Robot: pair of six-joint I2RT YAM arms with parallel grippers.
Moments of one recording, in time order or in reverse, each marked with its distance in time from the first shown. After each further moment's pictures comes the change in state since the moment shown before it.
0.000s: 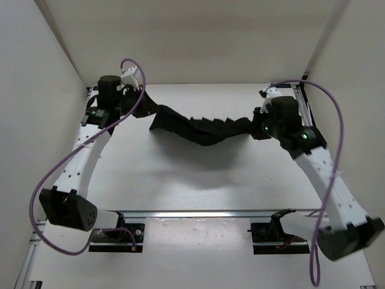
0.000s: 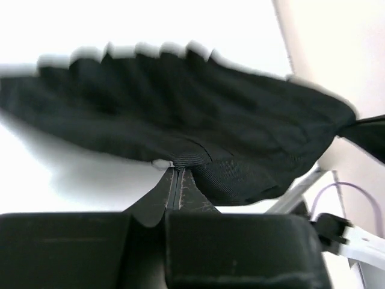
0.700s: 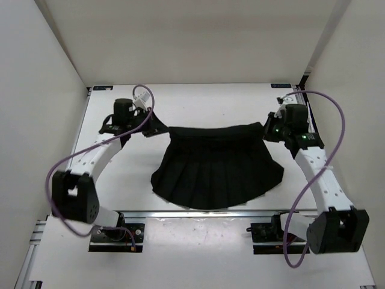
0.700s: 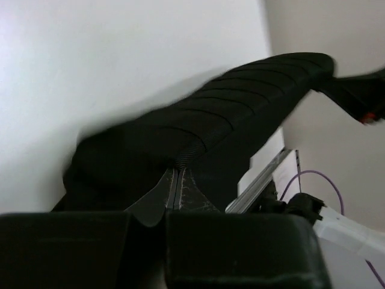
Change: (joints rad) left arm 0.011 -0.028 -0.329 0.340 0.177 -0.154; right arm -0.280 -0.058 -0.253 0.283 -0.126 0.029
